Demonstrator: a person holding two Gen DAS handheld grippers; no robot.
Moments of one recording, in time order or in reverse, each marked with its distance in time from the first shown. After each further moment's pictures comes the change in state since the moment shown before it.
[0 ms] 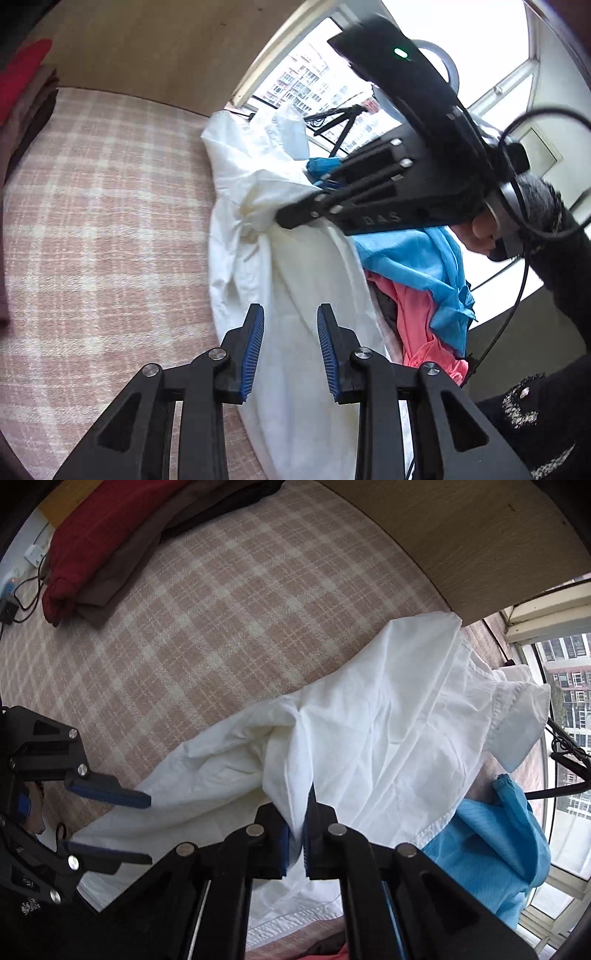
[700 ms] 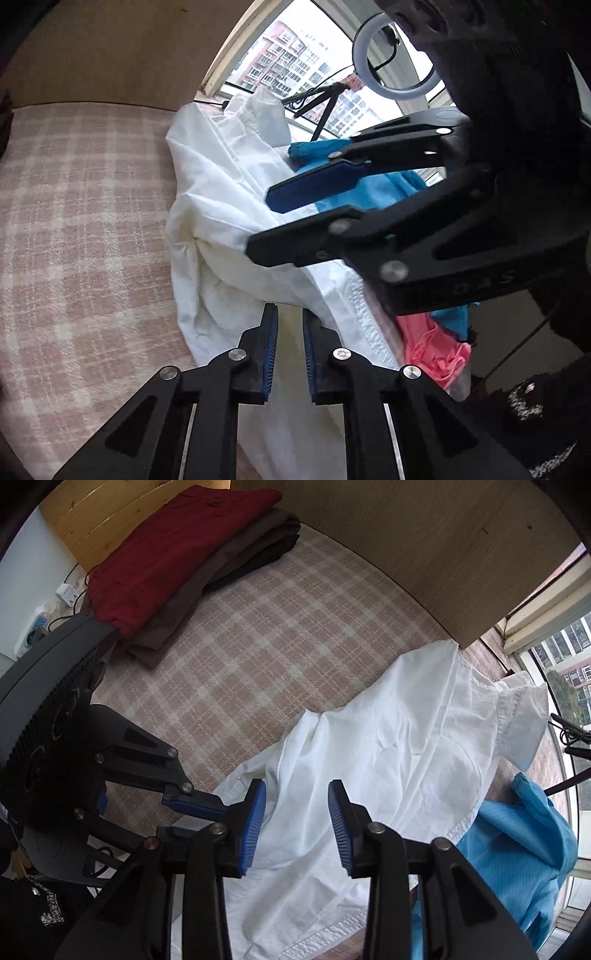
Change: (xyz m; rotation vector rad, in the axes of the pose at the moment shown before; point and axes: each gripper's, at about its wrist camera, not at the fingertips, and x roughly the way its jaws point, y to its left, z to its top) left arm 0.024 -0.022 0.007 0.101 0.068 -0.100; right arm -0.030 0.023 -0.008 0.025 -0.163 0.069
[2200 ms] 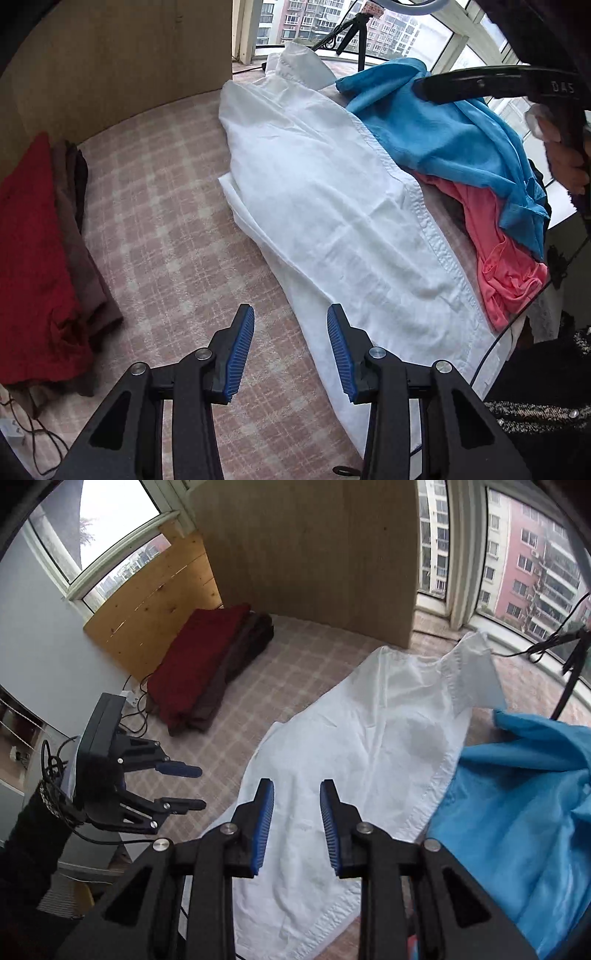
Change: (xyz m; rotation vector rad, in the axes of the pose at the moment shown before) left arm -0.041 -0.037 -0.016 0.163 0.285 0.457; right arm -0.081 -0.072 -0.102 0.297 -0.333 0.328
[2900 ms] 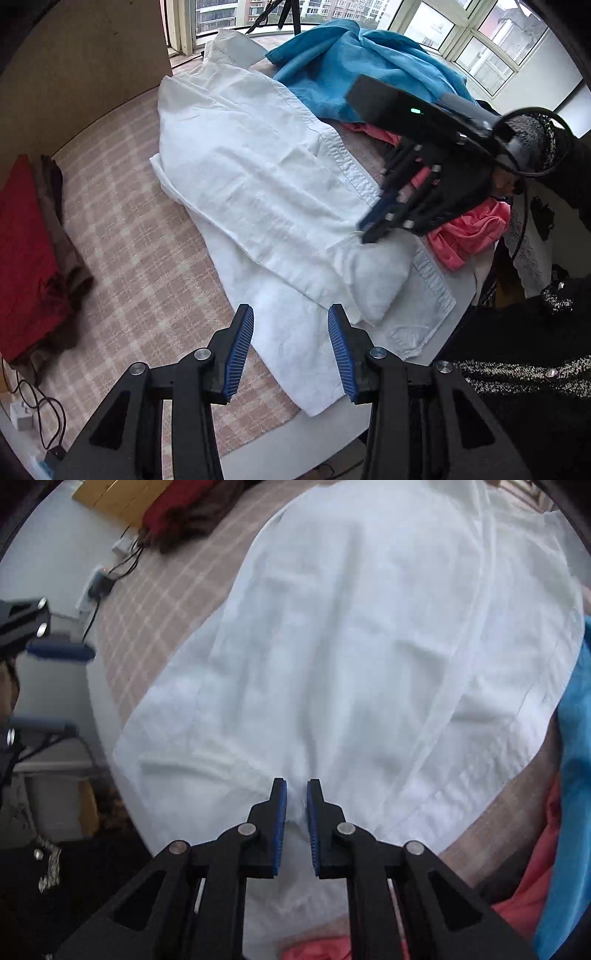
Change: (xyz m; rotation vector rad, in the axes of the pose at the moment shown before) left arm -0.046 -0.073 -0.027 0.145 0.127 0.025; right arm 0.090 0.009 -0.137 -0.144 0.535 0.097
